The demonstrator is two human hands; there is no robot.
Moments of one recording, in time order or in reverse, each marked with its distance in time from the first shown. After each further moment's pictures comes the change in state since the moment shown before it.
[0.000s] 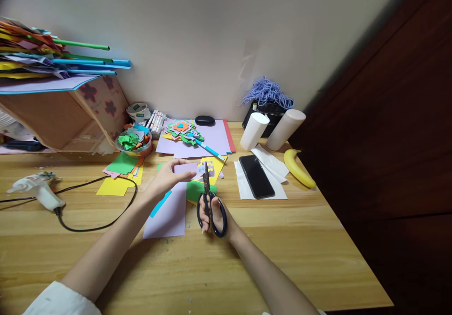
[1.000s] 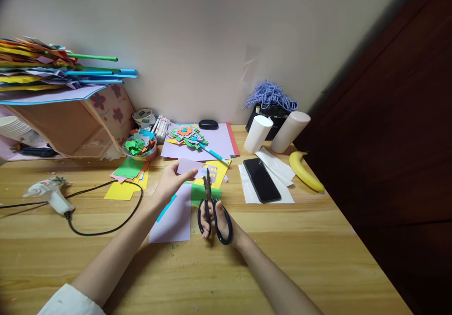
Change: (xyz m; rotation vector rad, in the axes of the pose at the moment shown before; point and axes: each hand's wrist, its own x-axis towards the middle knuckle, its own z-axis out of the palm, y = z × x) left_hand 0.012 -0.019 -0.005 -0.046 0.020 0.201; right_hand -0.004 0.001 0.002 -0.089 -0.055 0.058
